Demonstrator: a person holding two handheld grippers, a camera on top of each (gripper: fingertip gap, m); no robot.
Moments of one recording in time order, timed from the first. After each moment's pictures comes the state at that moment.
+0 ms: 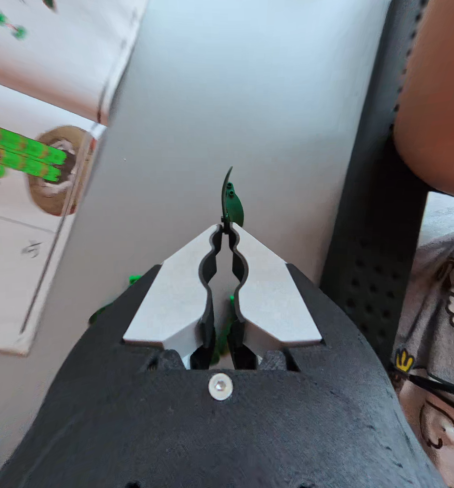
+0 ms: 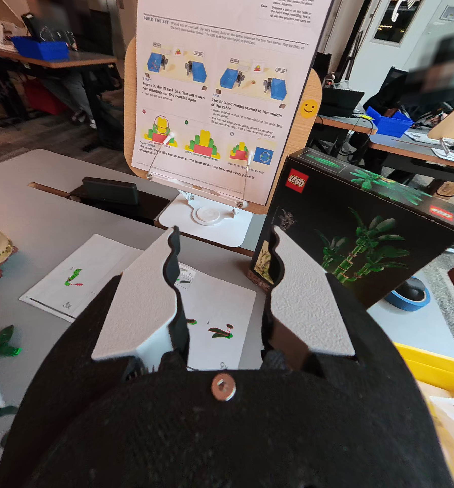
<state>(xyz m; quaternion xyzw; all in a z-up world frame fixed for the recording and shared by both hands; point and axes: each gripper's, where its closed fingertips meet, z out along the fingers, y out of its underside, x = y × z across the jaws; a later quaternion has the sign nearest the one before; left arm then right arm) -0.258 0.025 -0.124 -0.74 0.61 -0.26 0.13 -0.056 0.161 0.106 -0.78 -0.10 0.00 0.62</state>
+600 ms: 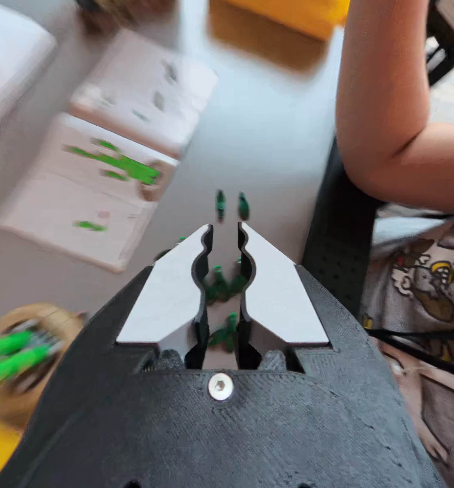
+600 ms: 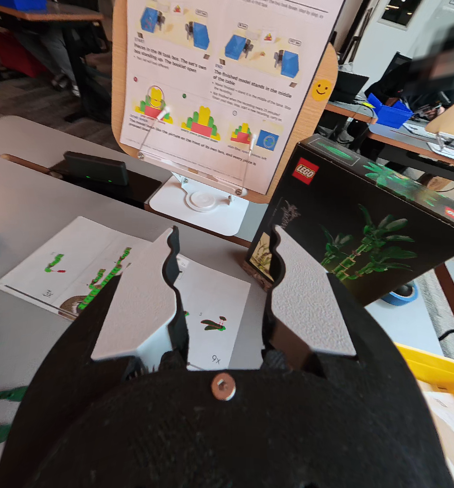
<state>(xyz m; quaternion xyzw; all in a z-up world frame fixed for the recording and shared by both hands) -0.338 0.046 0.012 -0.73 0.55 -0.28 0.29 -0.061 0.173 0.089 -0.80 -0.12 -0.03 0.59</state>
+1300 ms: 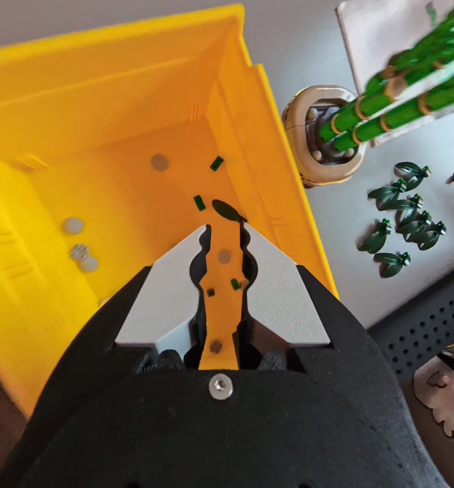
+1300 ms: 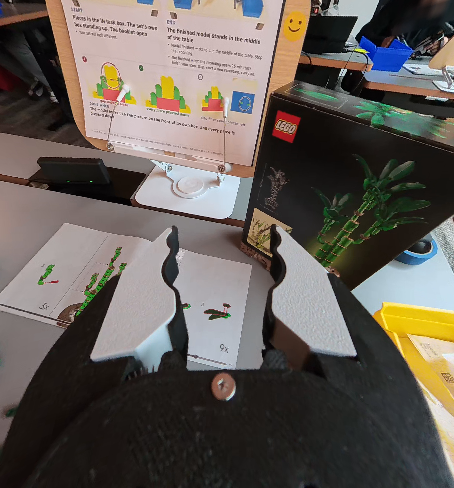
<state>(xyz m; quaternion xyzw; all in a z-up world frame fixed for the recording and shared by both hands) -0.633 0.203 -0.081 -0.93 0.24 -0.19 0.19 -0.035 0.180 0.062 -0.82 -0.04 -0.01 0.57</state>
